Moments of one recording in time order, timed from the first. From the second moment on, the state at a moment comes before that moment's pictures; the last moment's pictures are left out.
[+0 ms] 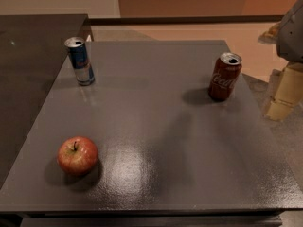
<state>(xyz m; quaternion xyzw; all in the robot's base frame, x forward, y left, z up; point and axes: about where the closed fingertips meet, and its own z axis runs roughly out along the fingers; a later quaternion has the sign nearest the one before) 0.438 -0.217 0.976 -0.60 0.78 -0.03 0.16</state>
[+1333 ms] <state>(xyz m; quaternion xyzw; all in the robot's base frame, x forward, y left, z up) 0.514 -0.226 0.955 -0.56 0.80 0.00 0.22</state>
